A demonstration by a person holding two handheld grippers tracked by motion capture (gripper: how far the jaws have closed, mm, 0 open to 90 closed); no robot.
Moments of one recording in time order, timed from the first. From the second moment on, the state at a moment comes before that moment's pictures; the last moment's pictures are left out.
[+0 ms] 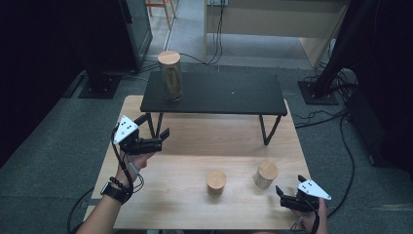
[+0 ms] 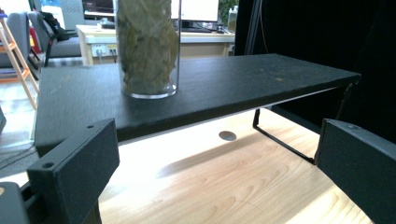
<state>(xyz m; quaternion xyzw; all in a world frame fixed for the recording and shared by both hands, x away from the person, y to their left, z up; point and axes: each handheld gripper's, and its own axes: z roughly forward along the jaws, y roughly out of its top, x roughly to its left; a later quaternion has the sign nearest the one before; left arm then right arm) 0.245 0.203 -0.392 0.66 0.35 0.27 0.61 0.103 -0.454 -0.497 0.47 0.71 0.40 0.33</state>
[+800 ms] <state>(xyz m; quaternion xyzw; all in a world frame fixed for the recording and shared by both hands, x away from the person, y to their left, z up) 0.229 0.209 -0.452 0.67 0.36 0.26 0.59 0.104 -0.452 -0.497 0.48 0.71 0.40 0.34</state>
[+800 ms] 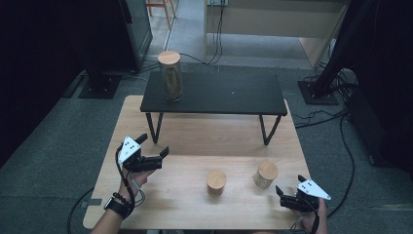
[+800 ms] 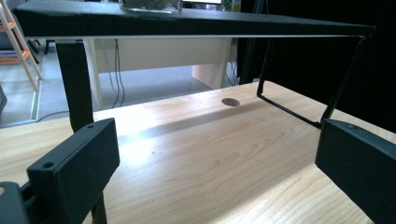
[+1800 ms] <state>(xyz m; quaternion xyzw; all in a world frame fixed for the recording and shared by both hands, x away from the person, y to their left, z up) 0.225 0.222 -0.503 0.66 0.40 0.24 0.59 0.106 -0.453 -0.496 0.48 0.71 0.40 0.33</state>
